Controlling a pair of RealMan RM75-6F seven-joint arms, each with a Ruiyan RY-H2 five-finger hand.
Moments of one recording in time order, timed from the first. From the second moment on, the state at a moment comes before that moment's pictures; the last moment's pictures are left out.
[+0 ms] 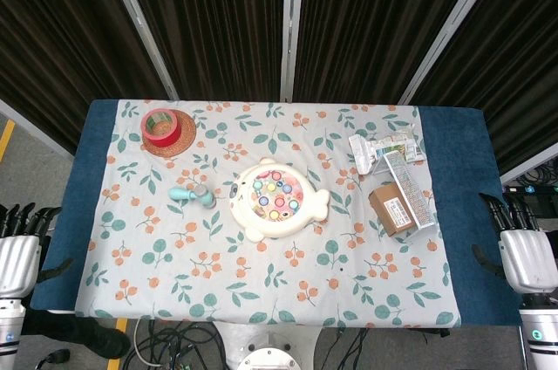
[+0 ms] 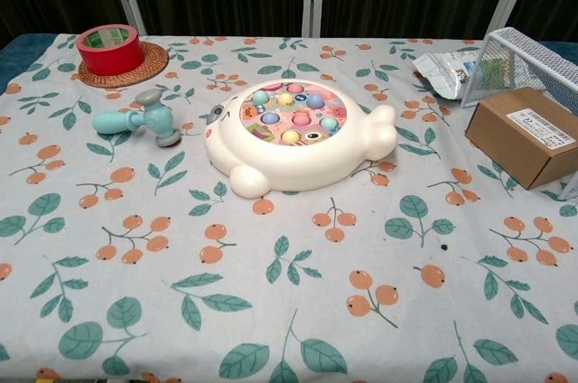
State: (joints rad) left arm -0.06 -1.15 -0.05 -1.64 1.45 1.52 0.15; right arm 0.10 -1.04 0.08 -1.68 -1.50 1.46 -0.04
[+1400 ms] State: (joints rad) left arm -0.73 -1.40 -0.17 -1.20 1.35 0.66 -0.23; right arm 0.08 -1.02 0.08 -1.69 -1.49 1.49 -0.04
